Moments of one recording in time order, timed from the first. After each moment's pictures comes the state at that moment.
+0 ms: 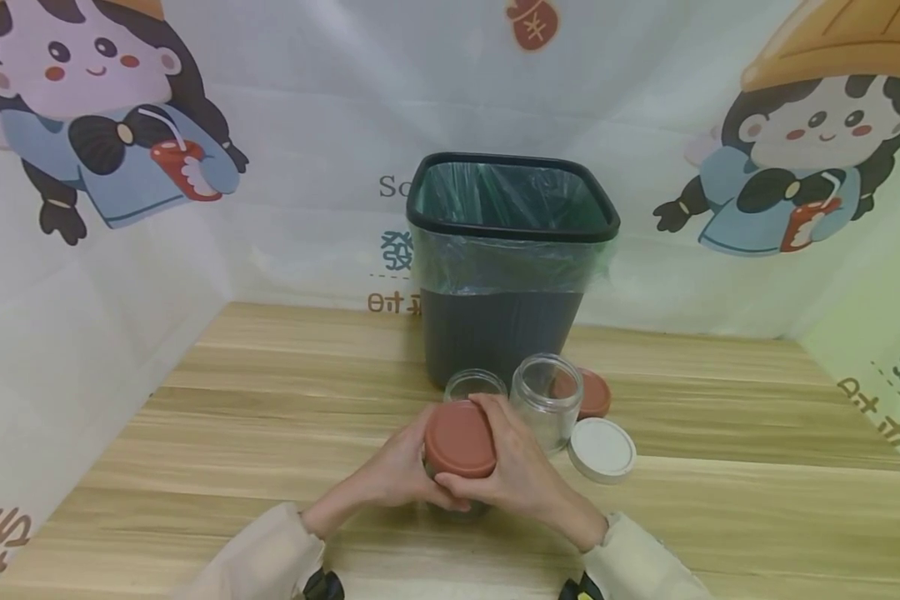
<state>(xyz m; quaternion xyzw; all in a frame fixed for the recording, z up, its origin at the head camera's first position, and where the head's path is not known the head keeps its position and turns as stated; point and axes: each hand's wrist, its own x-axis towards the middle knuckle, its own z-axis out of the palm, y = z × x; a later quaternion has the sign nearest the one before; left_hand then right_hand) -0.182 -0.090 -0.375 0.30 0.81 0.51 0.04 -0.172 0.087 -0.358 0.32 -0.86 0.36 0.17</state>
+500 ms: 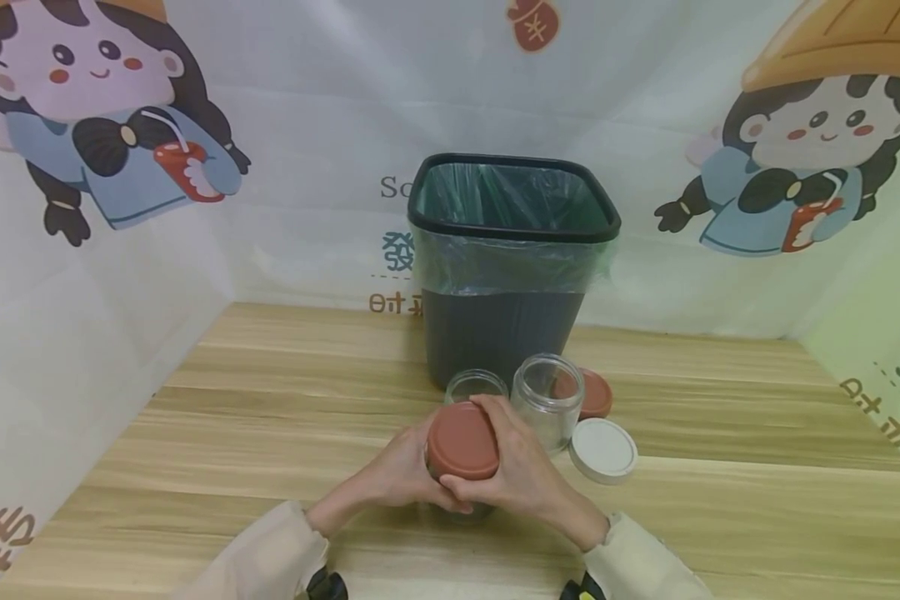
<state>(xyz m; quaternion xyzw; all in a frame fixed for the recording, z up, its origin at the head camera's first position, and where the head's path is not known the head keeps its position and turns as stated) -0.182 -0.089 -0.374 0.31 0.81 0.49 0.05 -0.173 0.088 -0.360 0.34 -0.84 0.38 0.17</state>
